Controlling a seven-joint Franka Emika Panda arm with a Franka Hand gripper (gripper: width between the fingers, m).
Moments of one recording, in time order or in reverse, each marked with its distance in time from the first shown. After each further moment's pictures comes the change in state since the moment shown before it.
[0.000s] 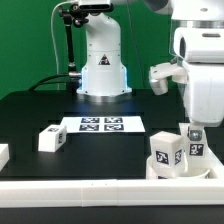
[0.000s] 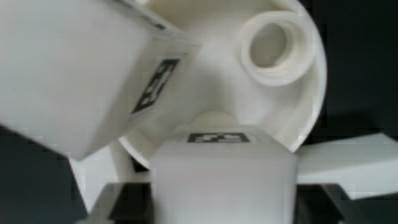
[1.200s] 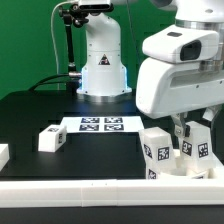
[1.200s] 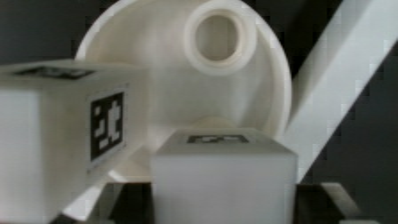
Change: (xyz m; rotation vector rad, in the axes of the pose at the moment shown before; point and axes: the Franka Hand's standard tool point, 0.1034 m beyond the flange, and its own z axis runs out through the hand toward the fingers) arm 0.001 -0.002 0.002 0.048 -0.018 0.995
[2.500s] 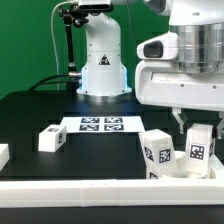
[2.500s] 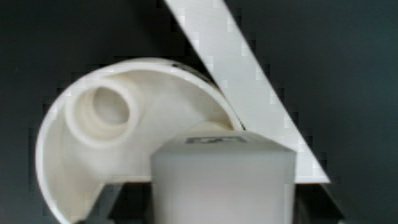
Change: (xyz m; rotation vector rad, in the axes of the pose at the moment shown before) arm 0.009 -0.007 0.000 0.126 0.027 1.062
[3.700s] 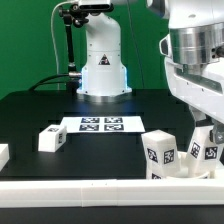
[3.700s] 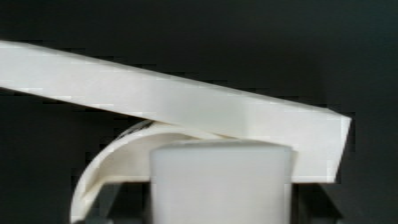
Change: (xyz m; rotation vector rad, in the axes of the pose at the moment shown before) arm -0.004 -0.011 0.001 0.039 -0.037 0.682
